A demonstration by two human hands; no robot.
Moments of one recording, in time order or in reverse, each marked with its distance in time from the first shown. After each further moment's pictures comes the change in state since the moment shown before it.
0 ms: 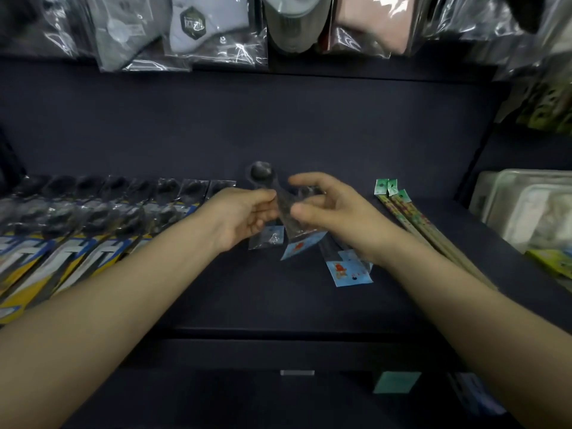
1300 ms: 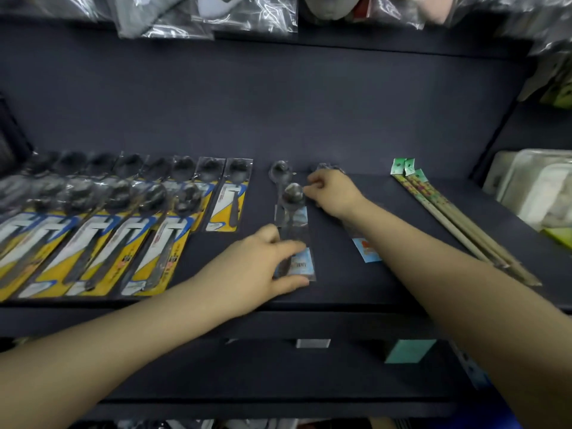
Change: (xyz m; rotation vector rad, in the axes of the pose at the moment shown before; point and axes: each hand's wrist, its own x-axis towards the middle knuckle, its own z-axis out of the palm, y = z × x) left_hand -0.071 -0.055 -0.036 1.421 -0.210 0.474; right_hand 0.071 0.050 0.023 -0.620 0.278 0.223
